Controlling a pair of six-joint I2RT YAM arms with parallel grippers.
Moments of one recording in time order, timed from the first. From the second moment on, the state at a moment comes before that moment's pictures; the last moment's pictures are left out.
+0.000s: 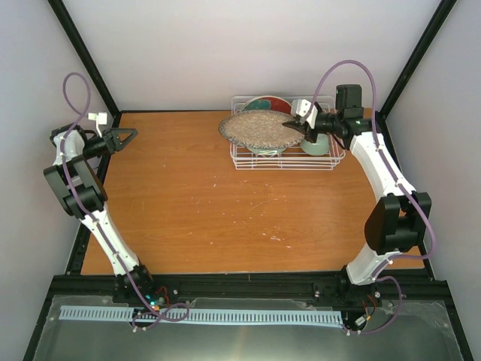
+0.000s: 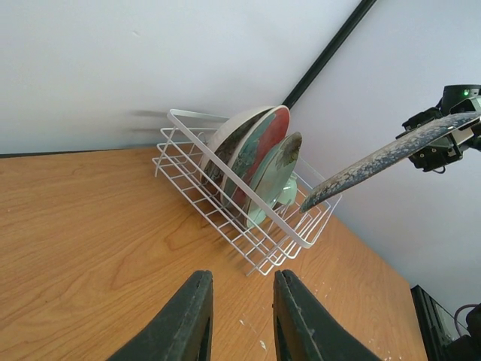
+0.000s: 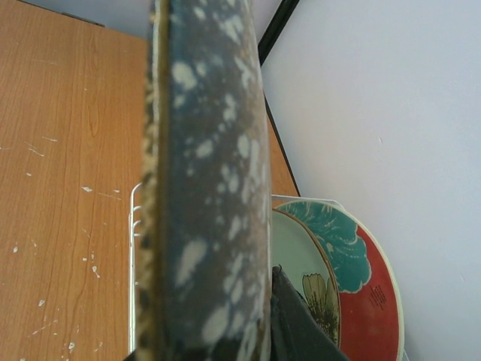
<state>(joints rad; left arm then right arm) 0.52 2.20 1.88 -1.31 1.55 1.04 0.13 1.67 1.57 -0.49 -0.92 -1.01</state>
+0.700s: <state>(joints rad) 0.52 2.27 1.92 -1.30 1.55 1.00 0.10 1.77 1.57 -0.46 -0.97 -1.00</state>
